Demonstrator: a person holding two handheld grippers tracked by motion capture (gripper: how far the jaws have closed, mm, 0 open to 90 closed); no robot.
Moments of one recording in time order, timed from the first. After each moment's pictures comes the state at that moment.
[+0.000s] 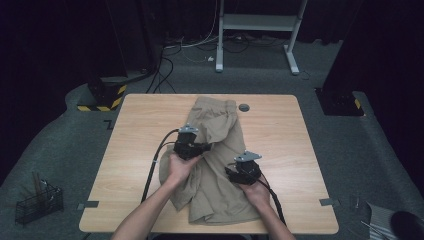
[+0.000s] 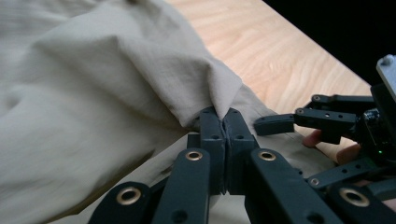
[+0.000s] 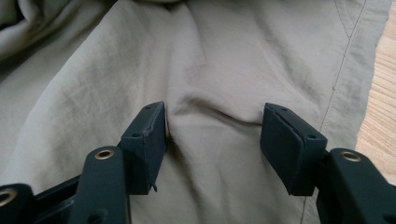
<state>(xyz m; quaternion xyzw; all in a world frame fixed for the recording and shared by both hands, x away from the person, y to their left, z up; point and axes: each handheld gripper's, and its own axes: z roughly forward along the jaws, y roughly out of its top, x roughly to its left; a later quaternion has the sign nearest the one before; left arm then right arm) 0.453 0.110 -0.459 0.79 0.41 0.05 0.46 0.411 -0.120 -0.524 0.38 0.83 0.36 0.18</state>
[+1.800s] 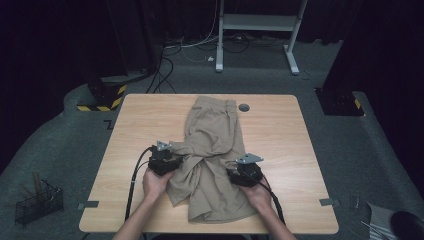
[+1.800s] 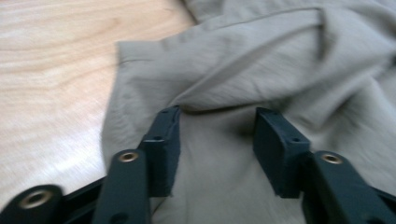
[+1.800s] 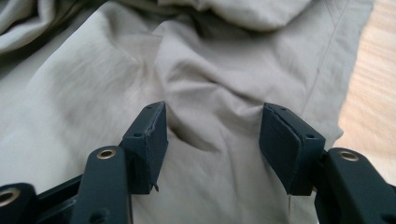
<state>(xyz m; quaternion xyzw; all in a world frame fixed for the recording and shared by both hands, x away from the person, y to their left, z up) 0.429 0.201 -0.517 0.75 0.53 0.18 0.35 0.406 -0.121 -0.524 0.40 0.83 0.36 0.18</state>
